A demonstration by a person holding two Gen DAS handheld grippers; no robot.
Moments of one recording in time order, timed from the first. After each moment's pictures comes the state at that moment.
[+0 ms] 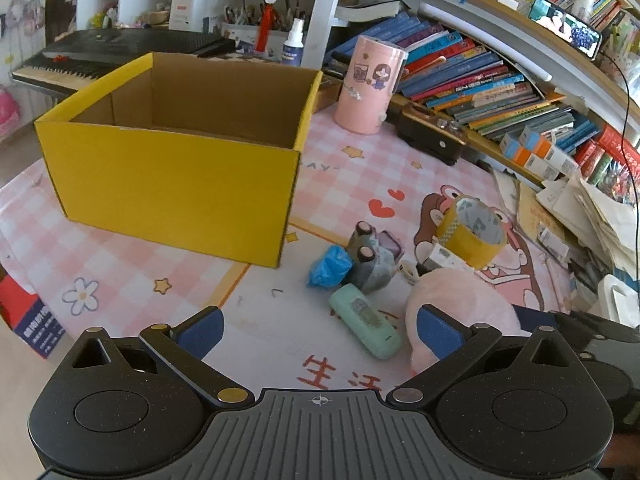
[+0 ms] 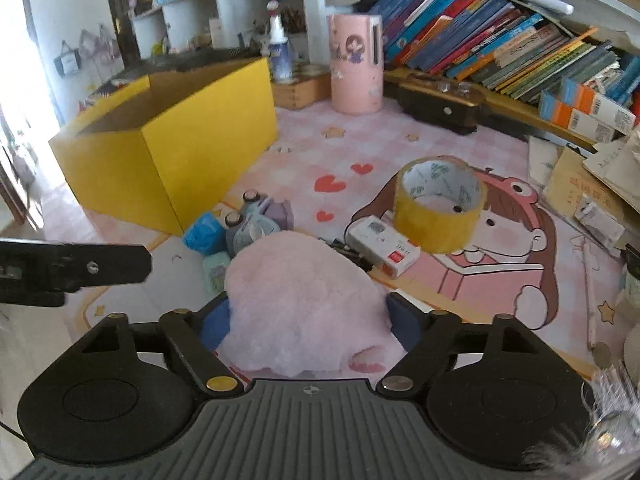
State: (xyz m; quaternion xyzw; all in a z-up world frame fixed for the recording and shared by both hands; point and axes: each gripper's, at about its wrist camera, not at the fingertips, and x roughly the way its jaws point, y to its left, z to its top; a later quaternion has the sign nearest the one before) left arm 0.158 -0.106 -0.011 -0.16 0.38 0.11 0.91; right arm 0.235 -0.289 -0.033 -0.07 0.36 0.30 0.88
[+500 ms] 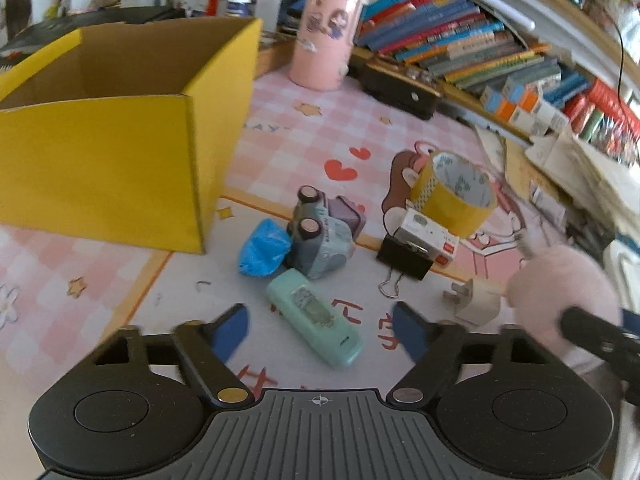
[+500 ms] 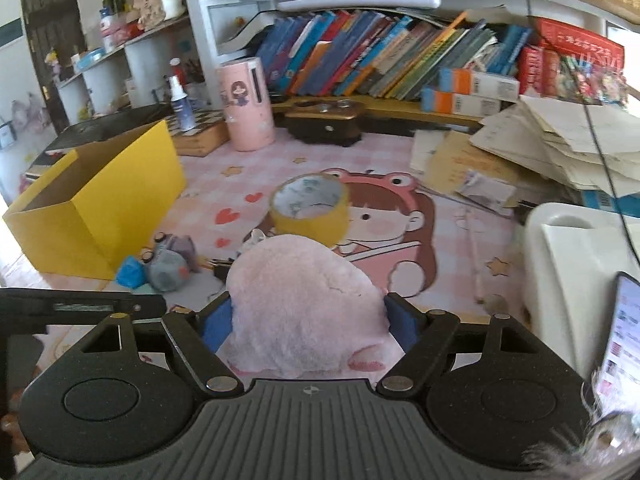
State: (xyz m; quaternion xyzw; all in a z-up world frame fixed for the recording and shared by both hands) left arm 0.212 -0.137 -0.051 -0.14 0.42 0.06 0.89; right arm 0.221 -0.369 -0.011 0.00 0.34 0.19 0.92
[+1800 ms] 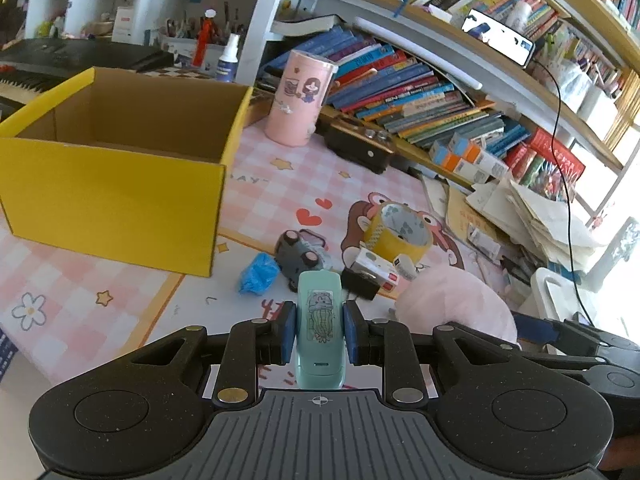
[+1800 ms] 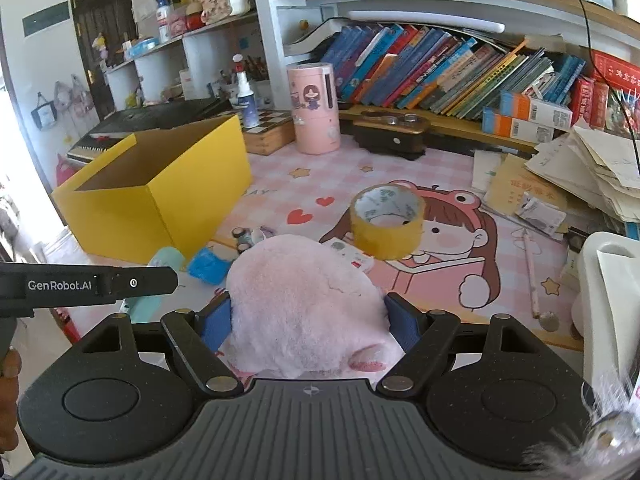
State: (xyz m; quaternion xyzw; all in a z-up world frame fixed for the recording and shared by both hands) left arm 0.144 -0.111 -0.001 -0.18 0.34 0.01 0.92; right arm 0.190 -0.322 0.003 -0.02 0.33 0.26 0.91
